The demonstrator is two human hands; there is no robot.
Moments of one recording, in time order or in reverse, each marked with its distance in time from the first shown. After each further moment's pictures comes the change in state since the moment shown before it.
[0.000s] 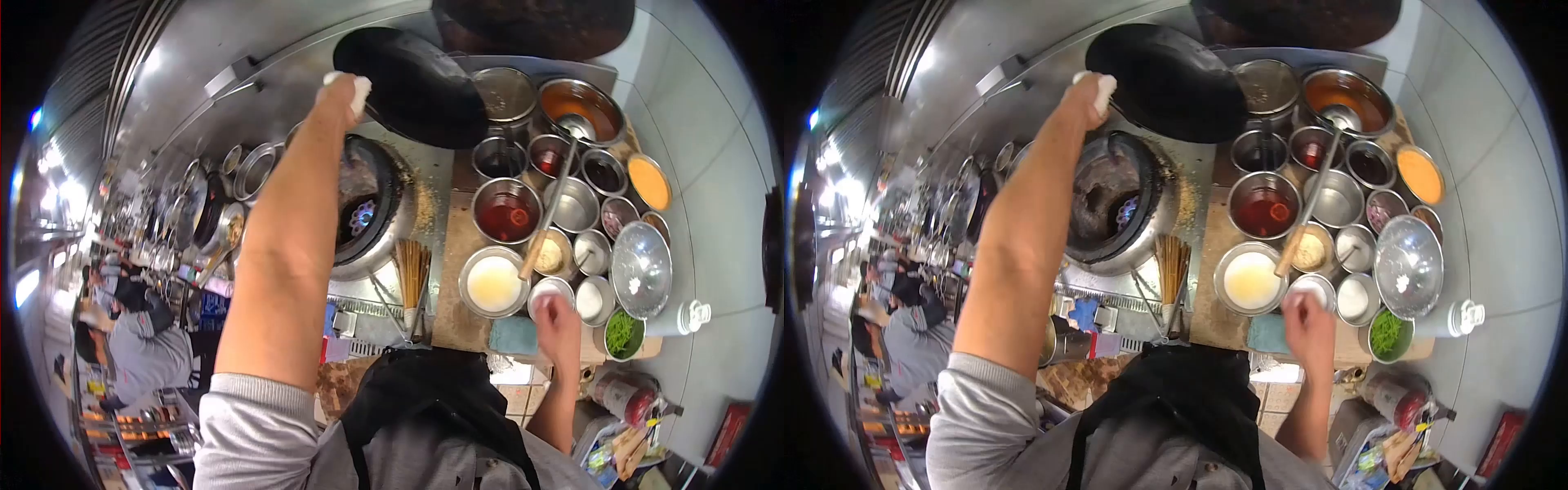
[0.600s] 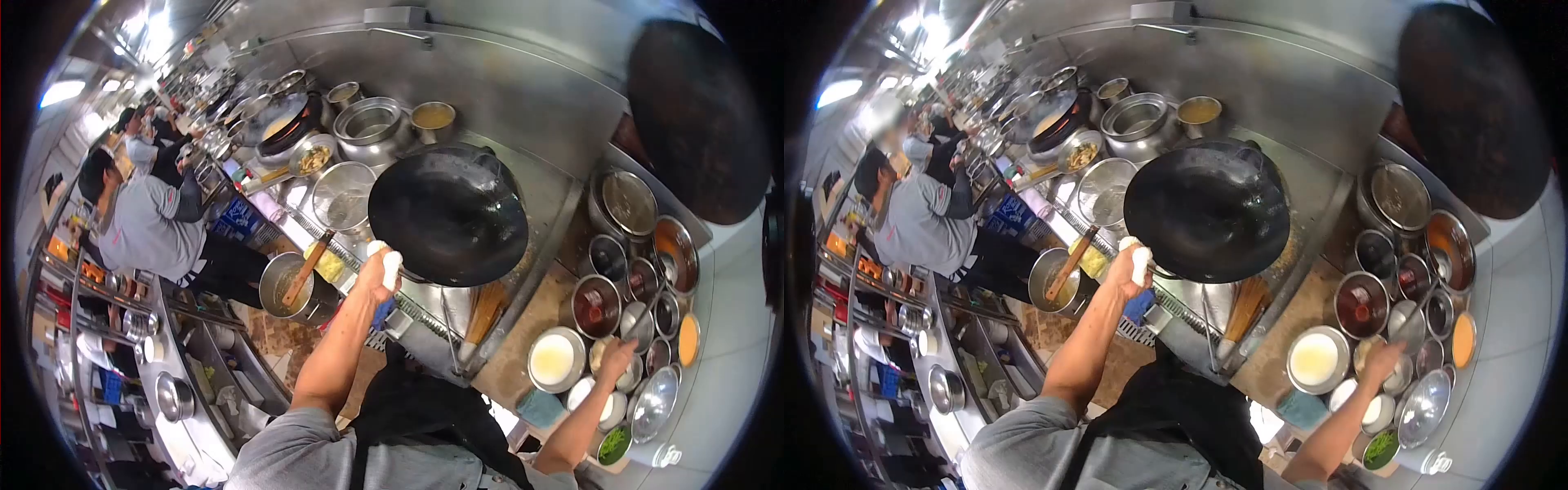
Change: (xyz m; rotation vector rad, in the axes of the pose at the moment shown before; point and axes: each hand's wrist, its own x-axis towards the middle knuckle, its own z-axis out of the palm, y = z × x) left_hand -0.123 -0.241 -0.322 -0.543 0.148 -0.390; right_hand 0.181 0.075 0.058 -0.480 0.415 0.094
